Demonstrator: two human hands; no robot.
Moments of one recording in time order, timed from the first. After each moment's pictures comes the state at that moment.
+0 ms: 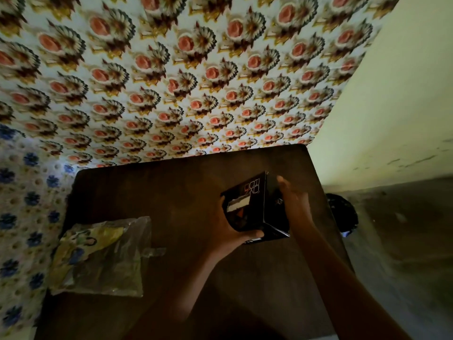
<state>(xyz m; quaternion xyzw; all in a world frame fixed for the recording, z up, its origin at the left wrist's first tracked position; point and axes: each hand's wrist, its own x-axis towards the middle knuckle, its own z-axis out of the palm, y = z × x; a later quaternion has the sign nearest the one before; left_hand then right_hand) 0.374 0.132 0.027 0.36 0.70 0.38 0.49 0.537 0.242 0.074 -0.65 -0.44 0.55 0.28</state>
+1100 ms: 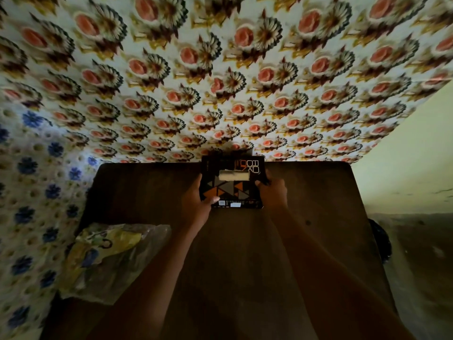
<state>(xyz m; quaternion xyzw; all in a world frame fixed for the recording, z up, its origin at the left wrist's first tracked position) 0.216 0.189 0.011 0.31 0.83 0.35 0.28 0.381 0.322 -0.010 -0.61 -0.56 0.53 0.18</state>
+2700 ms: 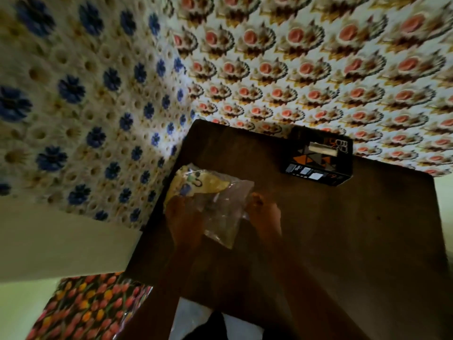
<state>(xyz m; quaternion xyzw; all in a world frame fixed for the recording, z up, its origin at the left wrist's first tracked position) 0.134 -0.103 -0.005 0.14 0.92 0.35 0.08 0.262 0.056 0.019 -0.51 -0.68 0.52 0.06</state>
